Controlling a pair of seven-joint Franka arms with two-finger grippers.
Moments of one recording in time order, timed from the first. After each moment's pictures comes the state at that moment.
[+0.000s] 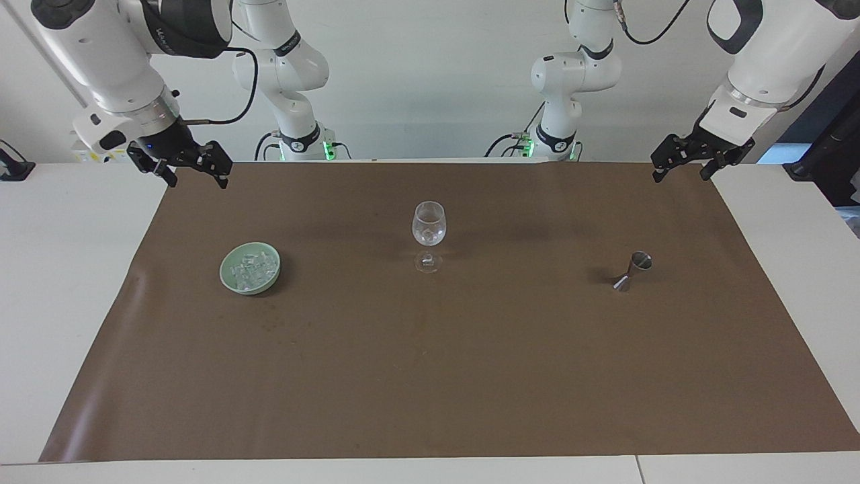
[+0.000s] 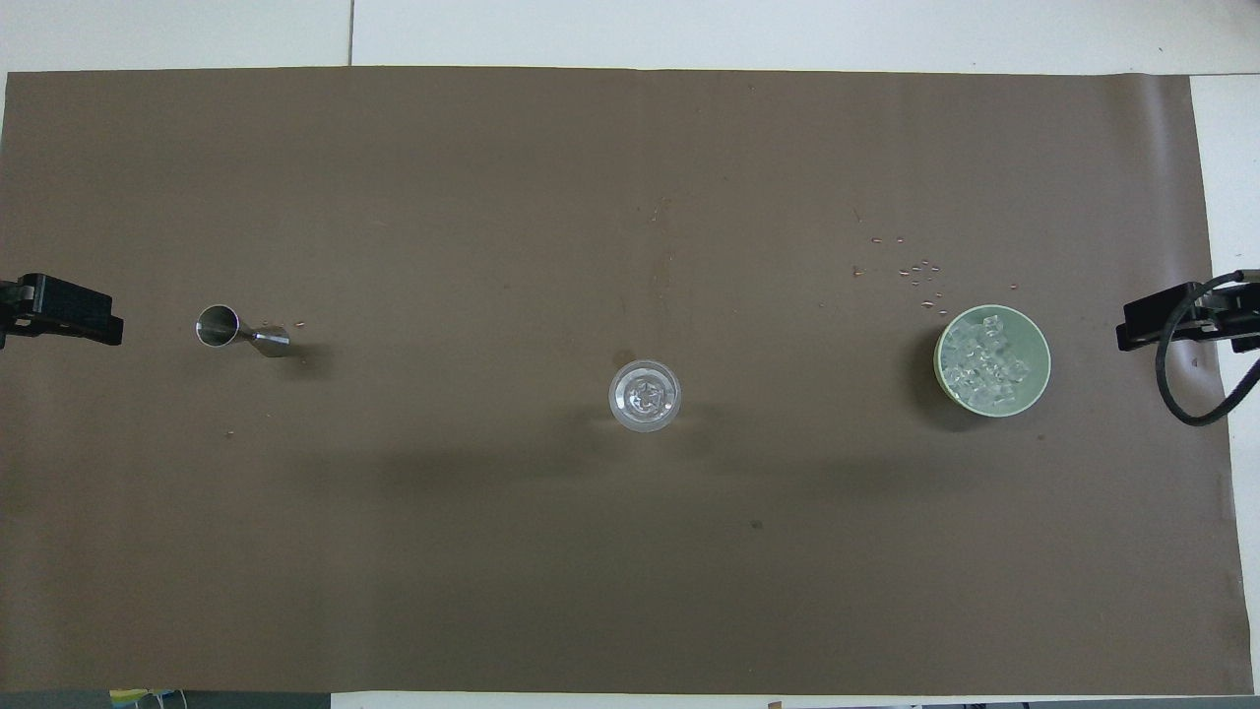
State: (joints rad) left arm 0.02 -0.05 -0.05 -1.63 0.01 1.50 0.02; right arm 0.01 -0.06 -0.09 -1.70 -0.02 1.54 -0.03
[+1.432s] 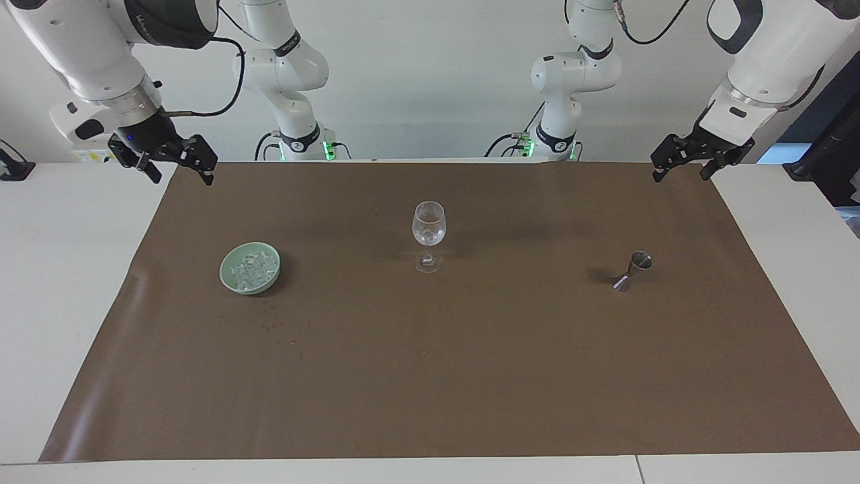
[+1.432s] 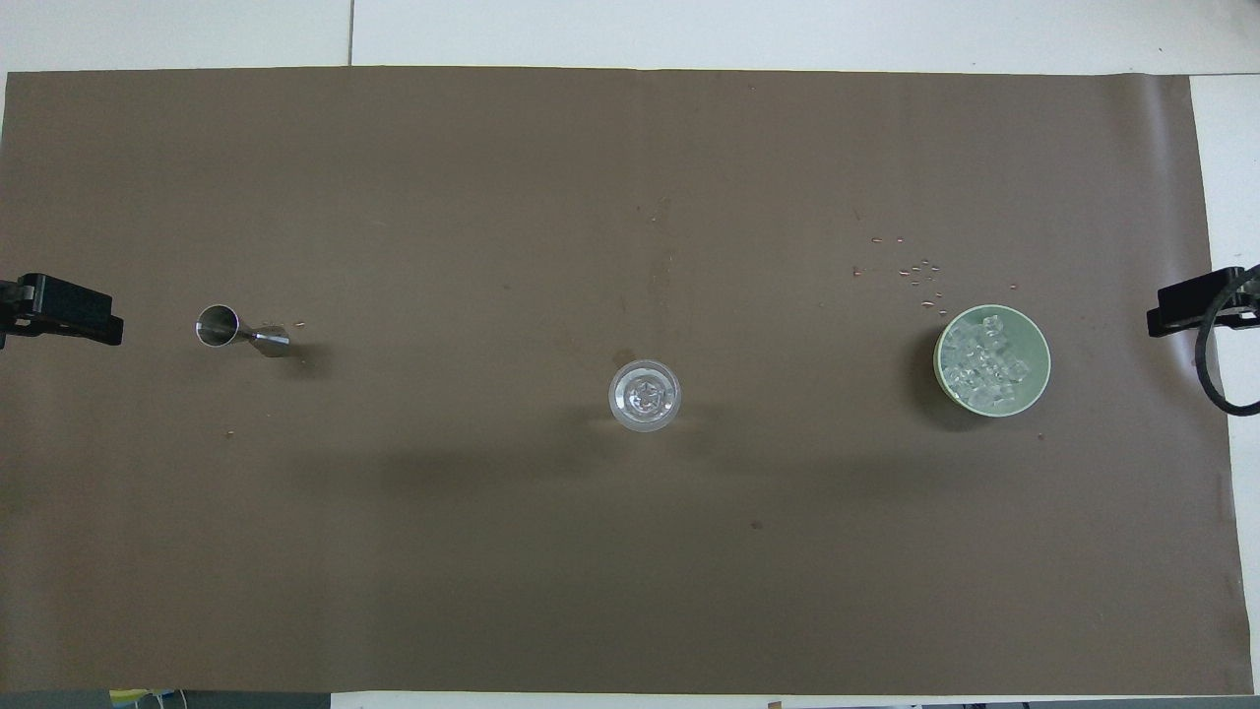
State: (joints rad) left arm 0.02 -0.05 -0.05 -1.63 0.01 1.50 0.02; right arm 0.01 -0.05 -0.11 -1.65 -0.03 1.53 -0.03
